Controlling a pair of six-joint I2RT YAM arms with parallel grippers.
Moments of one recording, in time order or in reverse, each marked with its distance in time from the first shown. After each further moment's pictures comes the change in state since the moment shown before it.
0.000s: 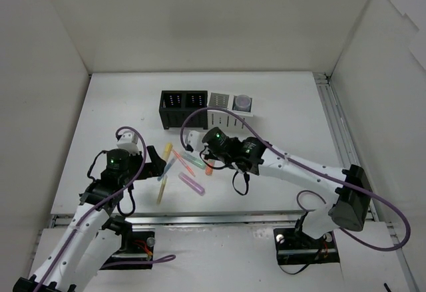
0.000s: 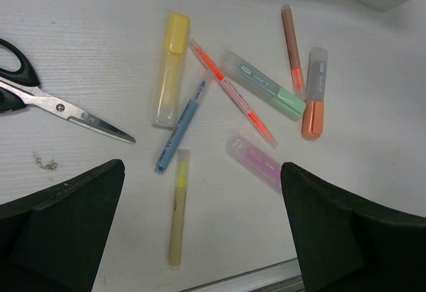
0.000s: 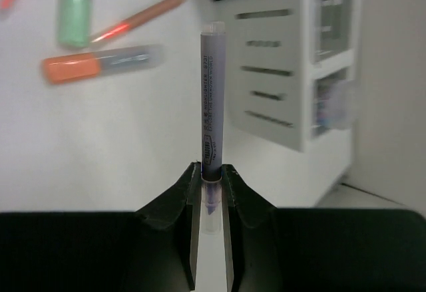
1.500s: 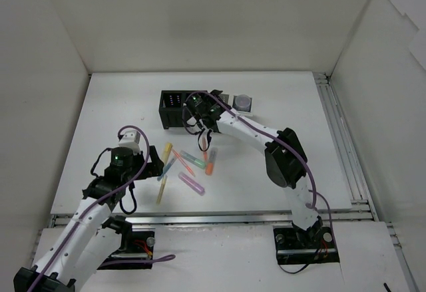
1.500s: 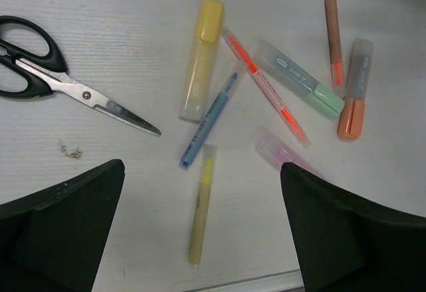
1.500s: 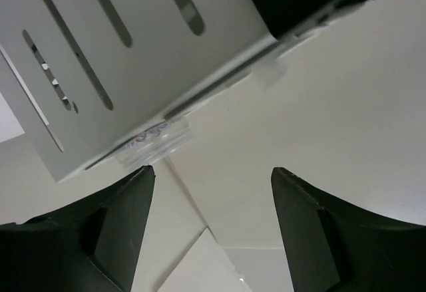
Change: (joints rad) left arm -0.012 0.064 0.002 -0.020 -0.086 0.019; right arm -0.239 0.652 0.612 -0.061 0.402 -1.150
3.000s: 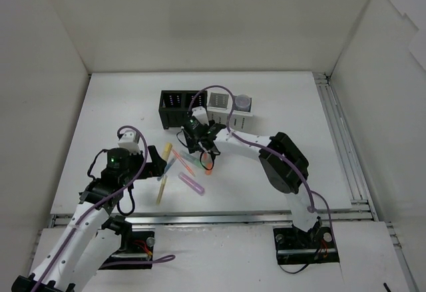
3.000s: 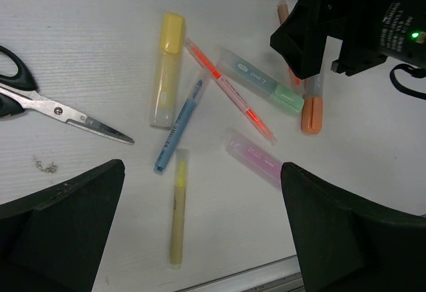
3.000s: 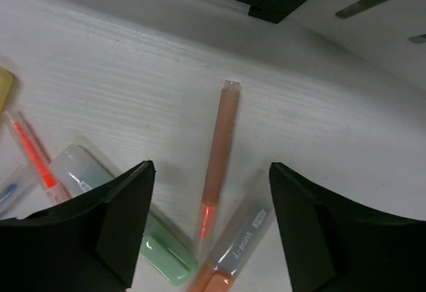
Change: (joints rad) left arm 0.000 -0.055 0.012 0.012 0.088 0.004; right arm 0.080 -0.071 -0.299 0.255 -0.401 2.080
